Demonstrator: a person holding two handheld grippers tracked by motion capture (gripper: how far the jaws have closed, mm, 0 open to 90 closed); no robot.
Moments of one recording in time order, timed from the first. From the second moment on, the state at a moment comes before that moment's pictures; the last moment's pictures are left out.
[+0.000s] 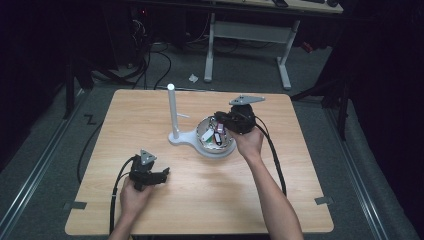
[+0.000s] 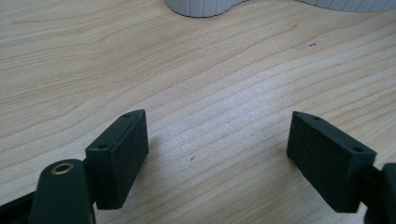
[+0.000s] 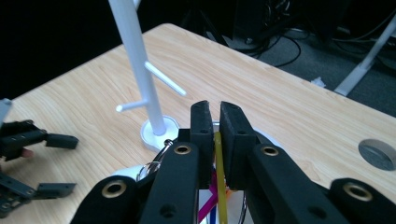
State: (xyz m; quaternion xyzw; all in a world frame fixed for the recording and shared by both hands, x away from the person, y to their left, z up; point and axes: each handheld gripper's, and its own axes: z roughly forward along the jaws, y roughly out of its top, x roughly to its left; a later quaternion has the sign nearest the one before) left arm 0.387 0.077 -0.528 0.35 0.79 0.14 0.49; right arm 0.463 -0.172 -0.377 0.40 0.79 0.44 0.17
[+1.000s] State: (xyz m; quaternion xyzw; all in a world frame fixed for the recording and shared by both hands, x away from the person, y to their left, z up) left arm 0.386 0.077 -0.528 0.35 0.79 0.13 0.49; right arm 0.477 -0.174 -0.424 0.44 0.79 0.39 0.16
